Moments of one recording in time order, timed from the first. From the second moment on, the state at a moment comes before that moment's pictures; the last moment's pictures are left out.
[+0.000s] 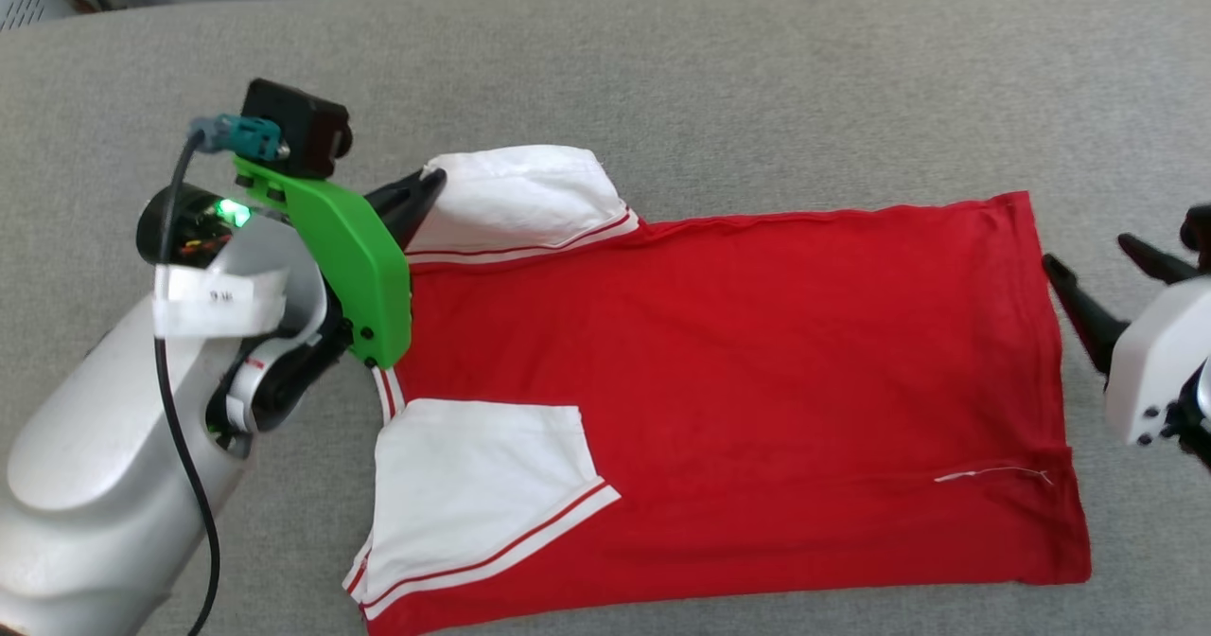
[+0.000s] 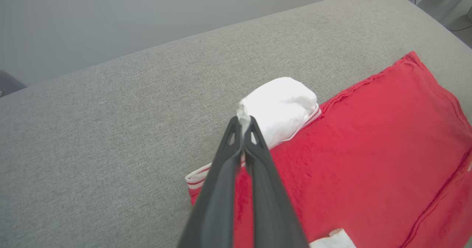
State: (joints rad) left arm -0.70 0.61 -0.64 0.06 -0.85 0.01 0.40; right arm -0.27 -0.48 0.08 -0.09 0.42 0.13 0.52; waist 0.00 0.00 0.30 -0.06
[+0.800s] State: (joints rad) left arm -0.68 0.63 -0.66 -0.17 -0.78 0.08 0.38; right arm -0.62 -0.58 0.20 0.30 0.46 0.13 0.68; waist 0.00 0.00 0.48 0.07
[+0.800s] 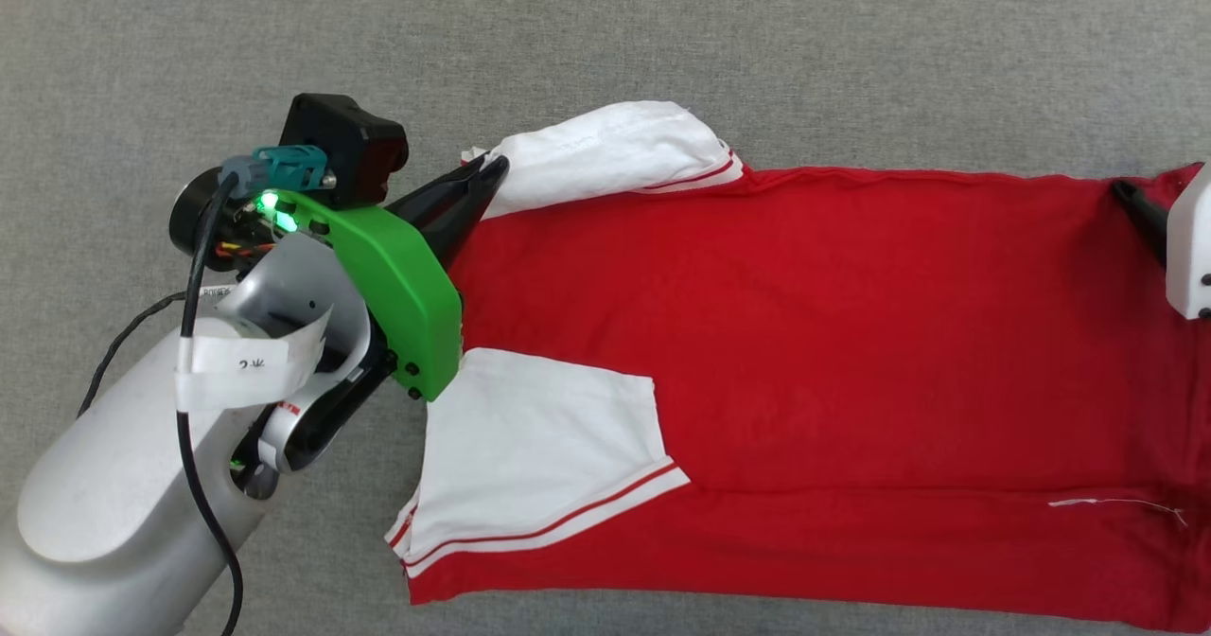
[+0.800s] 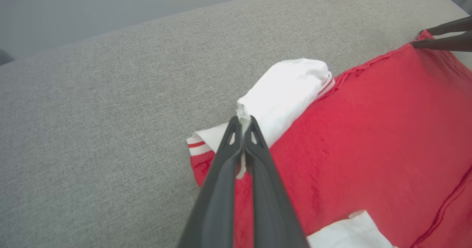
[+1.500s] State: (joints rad) left arm -0.64 0.61 -0.66 -0.08 -0.79 0.07 0.31; right arm -0.58 -0.56 0.21 0.40 0.53 0.13 0.58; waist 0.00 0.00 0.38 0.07
